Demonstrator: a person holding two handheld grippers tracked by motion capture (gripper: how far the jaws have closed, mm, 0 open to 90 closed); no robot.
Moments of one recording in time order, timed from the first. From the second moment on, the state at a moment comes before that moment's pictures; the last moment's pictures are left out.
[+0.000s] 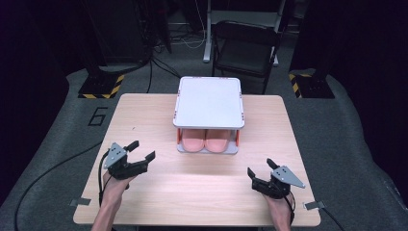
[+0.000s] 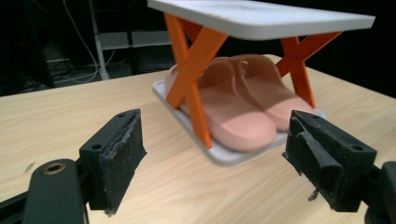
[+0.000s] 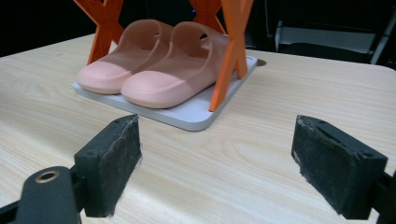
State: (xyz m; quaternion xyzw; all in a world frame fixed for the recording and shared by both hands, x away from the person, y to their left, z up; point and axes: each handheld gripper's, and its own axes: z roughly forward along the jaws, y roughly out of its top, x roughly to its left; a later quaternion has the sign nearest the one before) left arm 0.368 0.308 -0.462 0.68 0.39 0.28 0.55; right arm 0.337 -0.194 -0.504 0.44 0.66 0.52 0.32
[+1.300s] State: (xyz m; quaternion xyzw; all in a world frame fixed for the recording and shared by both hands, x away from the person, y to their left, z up) left arm 0.357 0.330 -0.495 0.65 0.44 0.27 0.56; right arm 0.331 -0.205 -0.514 0.44 0.67 0.51 0.32
